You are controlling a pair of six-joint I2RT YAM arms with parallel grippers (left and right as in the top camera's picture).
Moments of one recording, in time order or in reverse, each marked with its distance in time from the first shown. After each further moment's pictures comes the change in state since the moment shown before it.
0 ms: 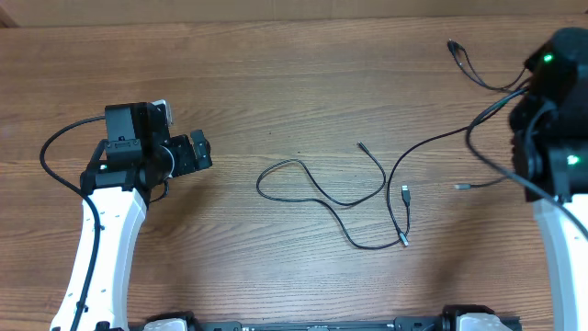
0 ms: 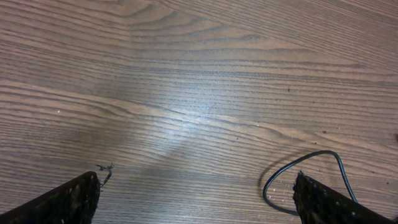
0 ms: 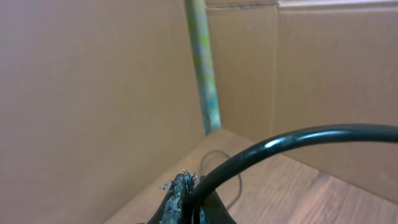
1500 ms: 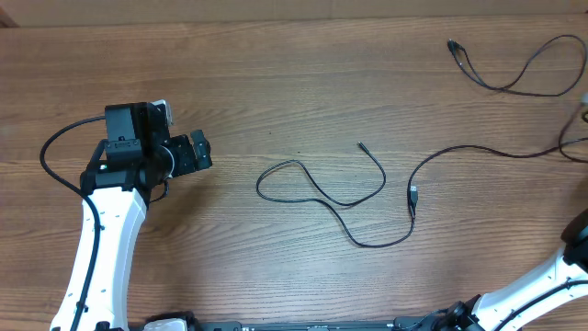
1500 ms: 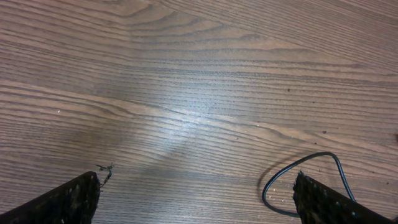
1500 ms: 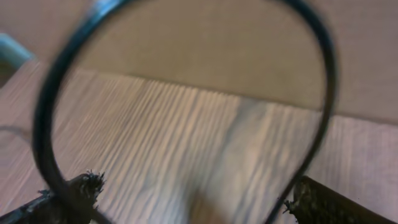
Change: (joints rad) left arm 0.000 0.000 0.000 0.000 0.000 0.000; right arm -0.765 0.832 0.000 0.472 -0.547 0.053
